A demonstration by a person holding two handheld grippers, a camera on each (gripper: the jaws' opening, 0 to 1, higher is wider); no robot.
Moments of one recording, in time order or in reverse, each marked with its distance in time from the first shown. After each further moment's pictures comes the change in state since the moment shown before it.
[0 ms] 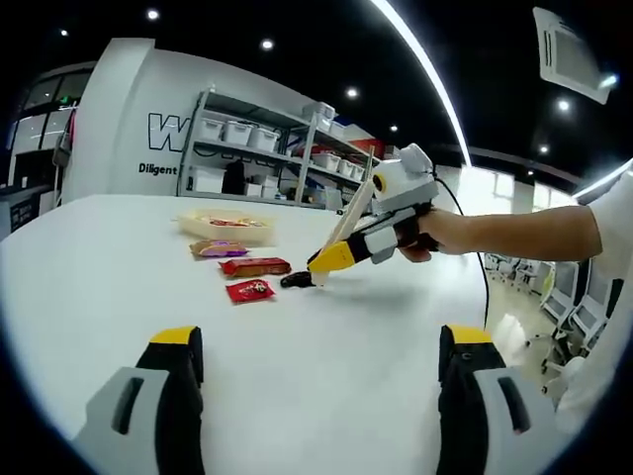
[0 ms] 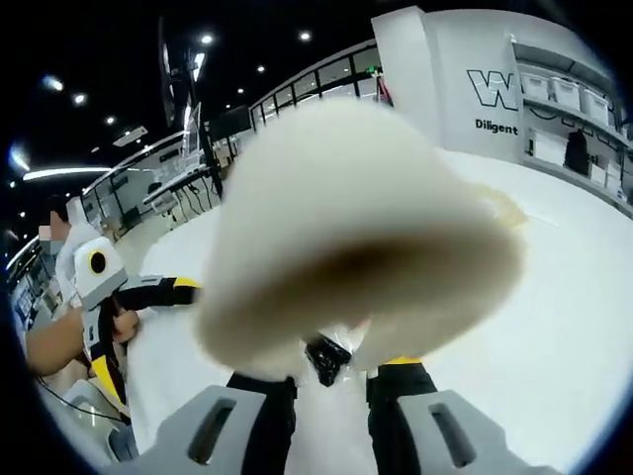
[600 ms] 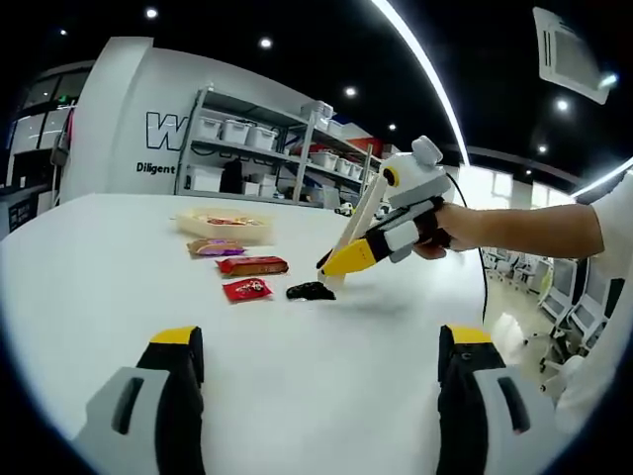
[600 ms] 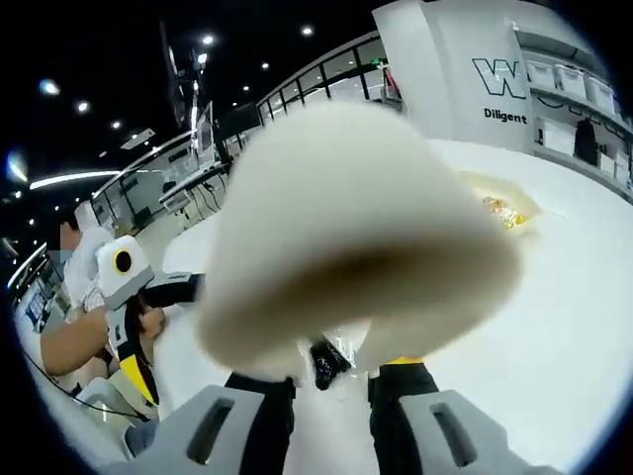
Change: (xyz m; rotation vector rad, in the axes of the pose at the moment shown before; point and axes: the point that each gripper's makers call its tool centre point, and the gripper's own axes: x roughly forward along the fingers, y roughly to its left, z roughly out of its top) left arm 0.000 -0.003 -0.001 0.002 0.004 -0.013; right arm -0.008 0.023 0.000 -0.076 0.012 0.034
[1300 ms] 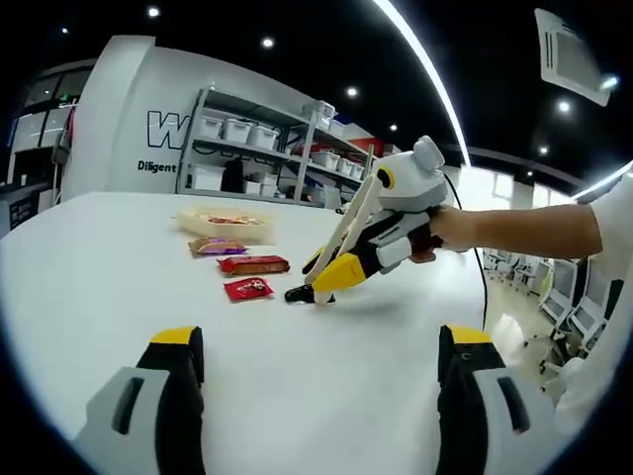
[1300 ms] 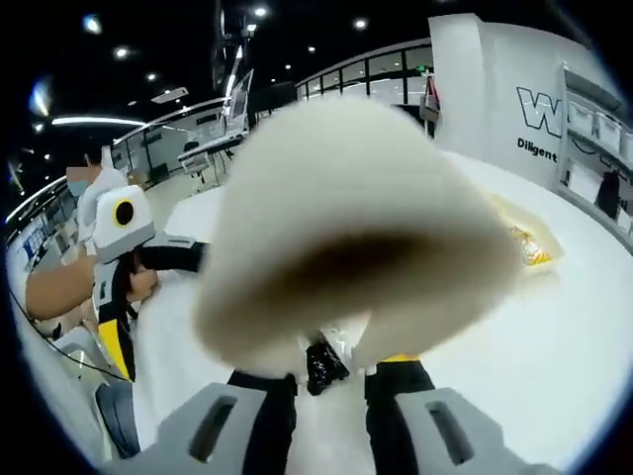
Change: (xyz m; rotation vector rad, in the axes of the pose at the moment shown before) left arm 0.000 0.002 0.000 -0.009 0.002 0.009; right arm 0.019 0.005 -0.005 -0.060 0.053 0.012
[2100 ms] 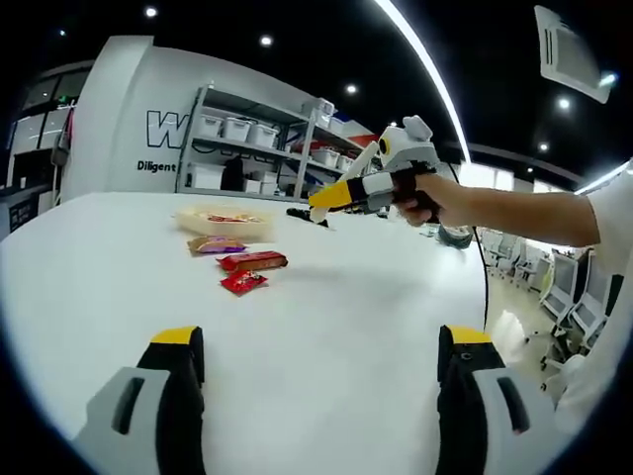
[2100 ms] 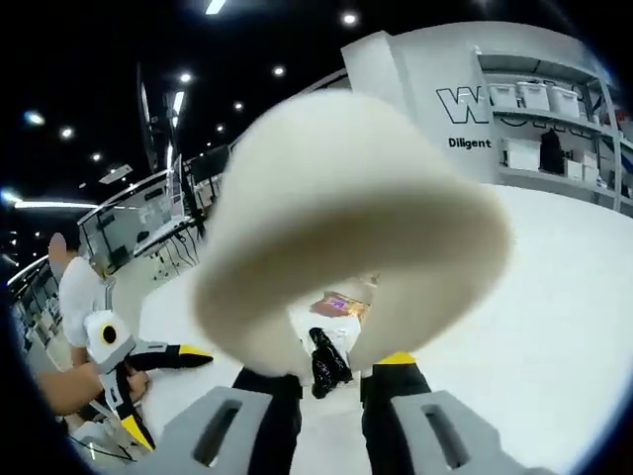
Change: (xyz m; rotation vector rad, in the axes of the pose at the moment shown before) left arm 0.001 -0.001 -0.002 0.014 0.013 -0.002; right arm -0.050 -0.058 0.066 0.187 -0.226 -0.122
